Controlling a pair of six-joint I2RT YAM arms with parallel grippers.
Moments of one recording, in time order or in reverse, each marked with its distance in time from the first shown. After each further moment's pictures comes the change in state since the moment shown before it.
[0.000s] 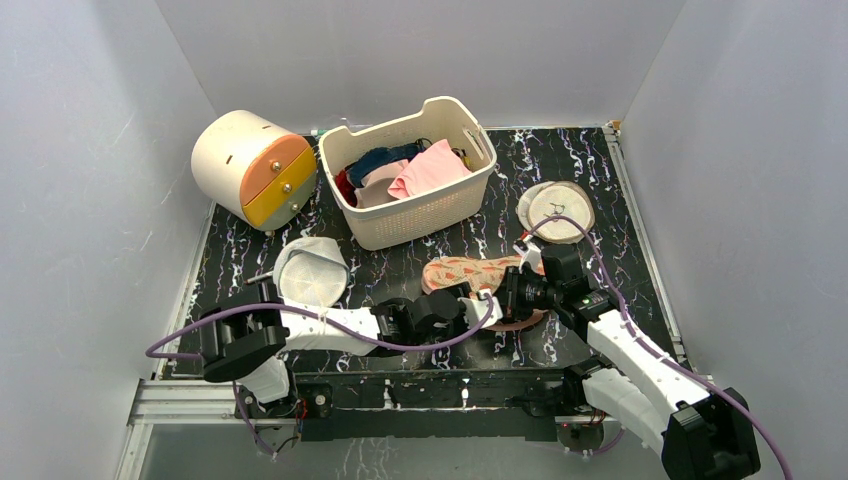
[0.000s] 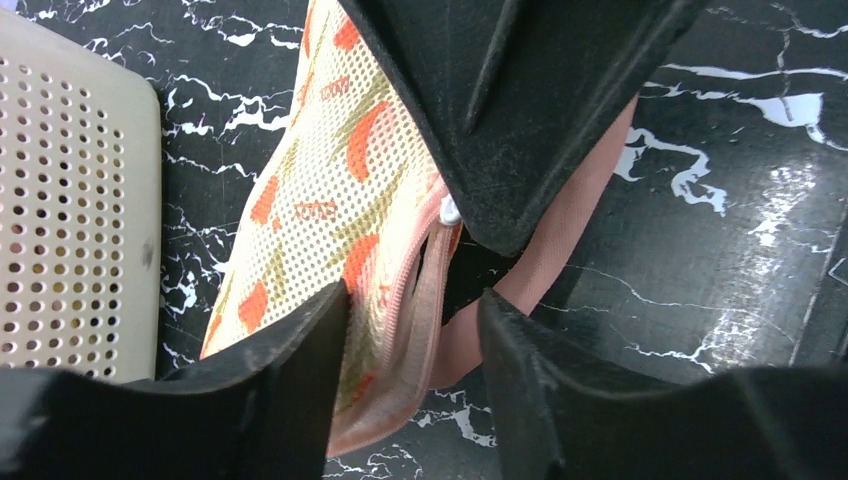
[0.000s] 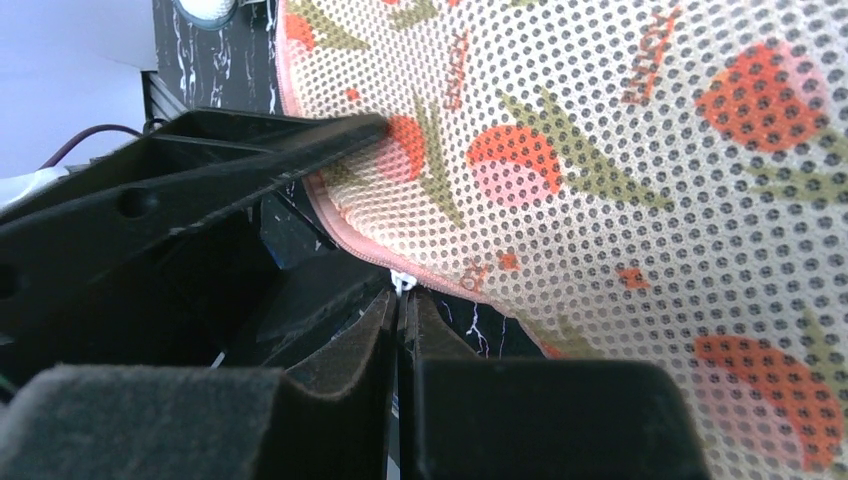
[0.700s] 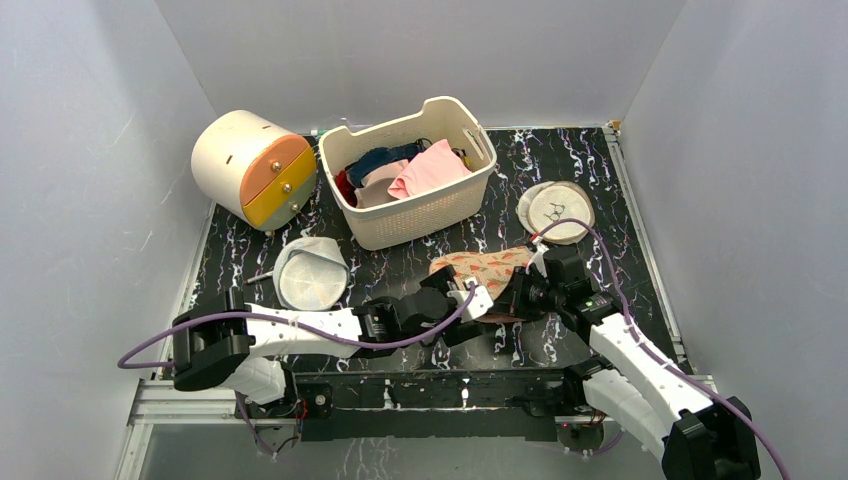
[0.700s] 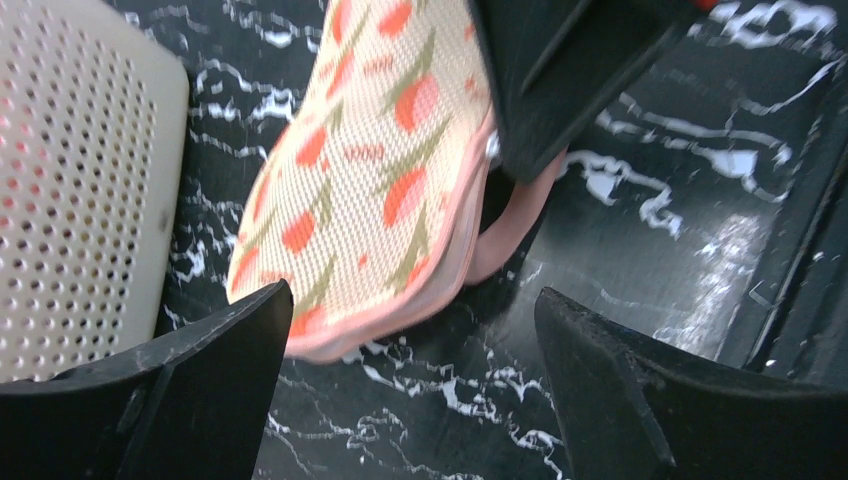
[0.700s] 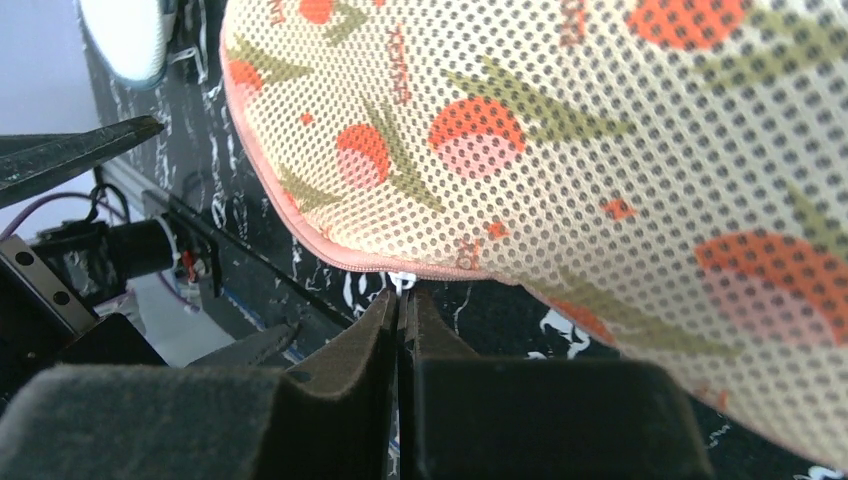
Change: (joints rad) left arm -0.006 -0.124 -0.017 -0.088 -0.051 -0.141; right arm -0.011 -0.039 0.000 -0.084 0.178 0.038
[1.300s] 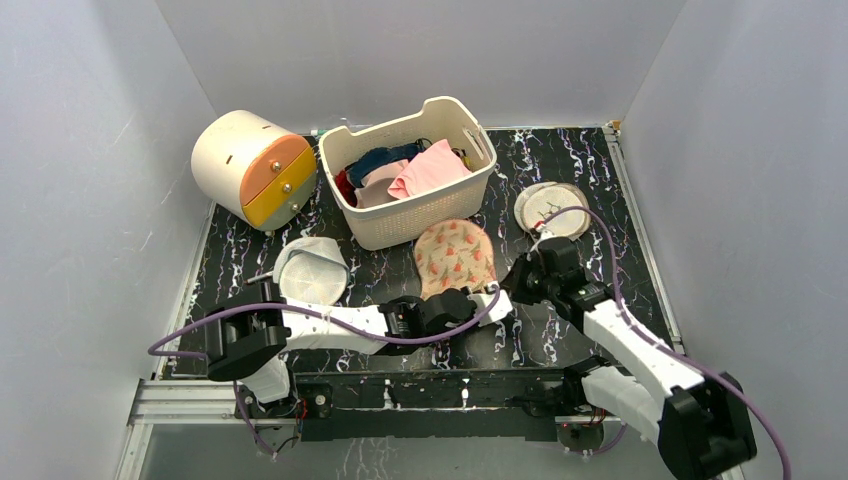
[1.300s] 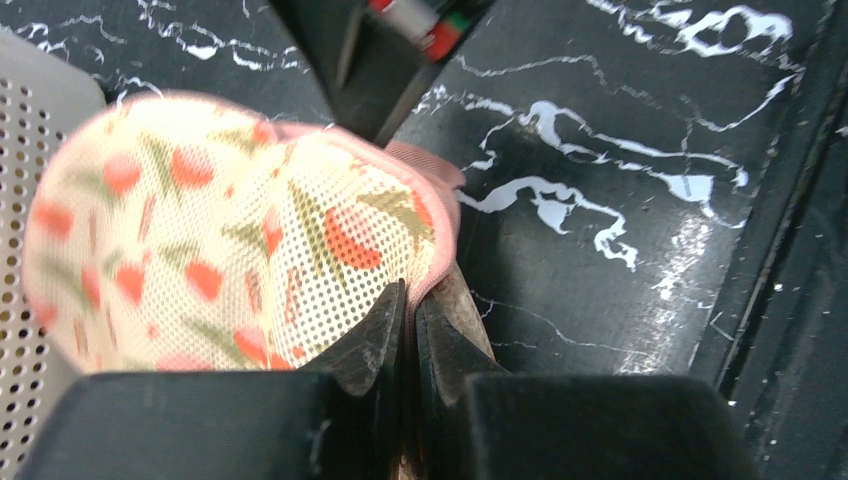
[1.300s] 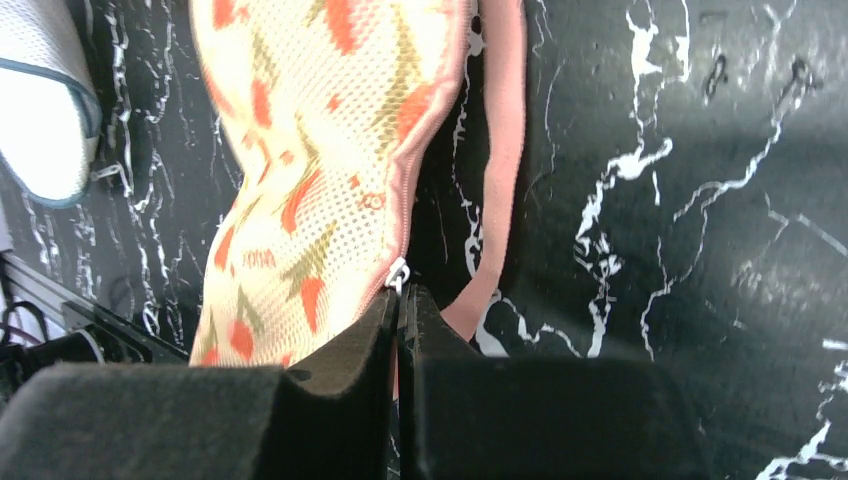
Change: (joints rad) left arm -0.011 0.145 0.117 -0.005 0.063 -0.018; right arm 0.005 0.171 0.069 0.119 0.196 -0.037
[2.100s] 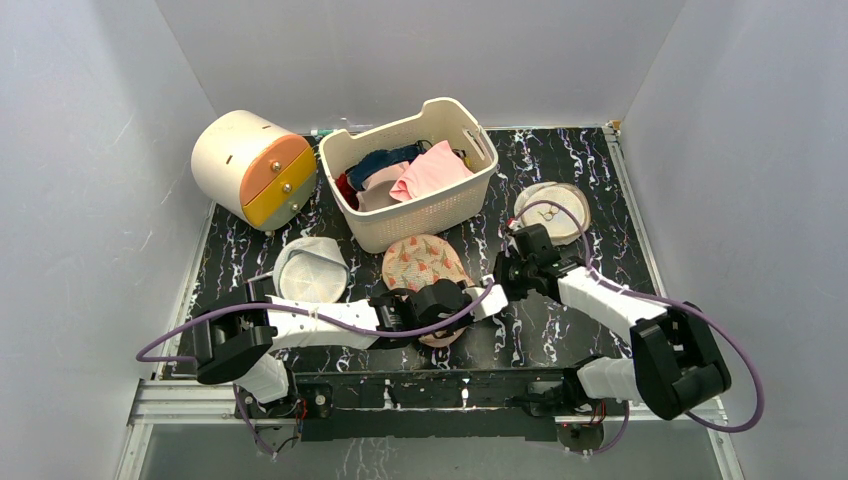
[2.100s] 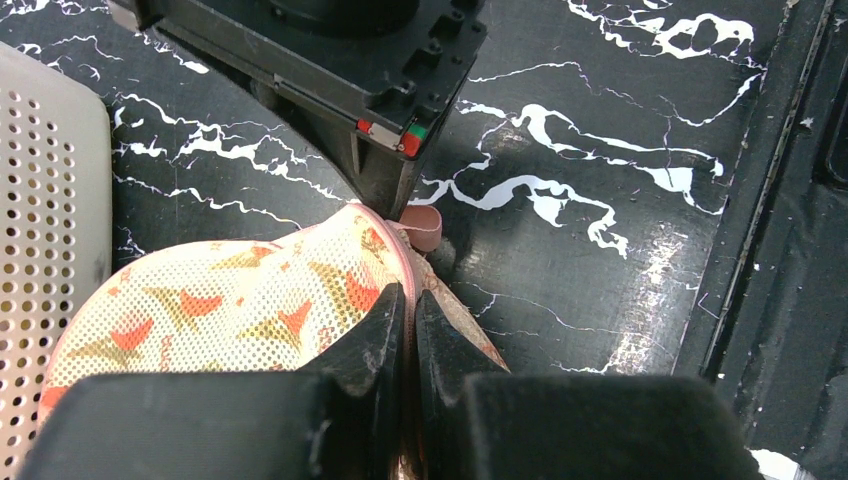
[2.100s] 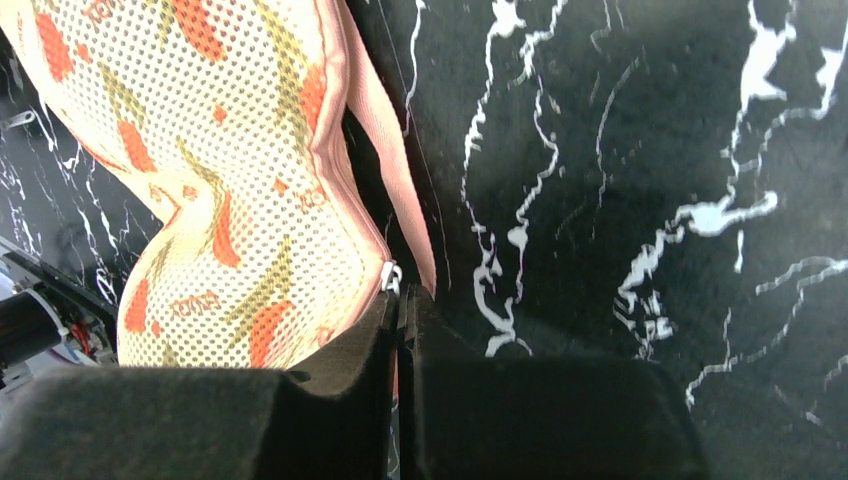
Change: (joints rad) left arm 0.027 -0.050 -0.004 -0.043 0.091 0.021; right arm 0.040 0.277 0.106 -0.029 -0.050 -0.052
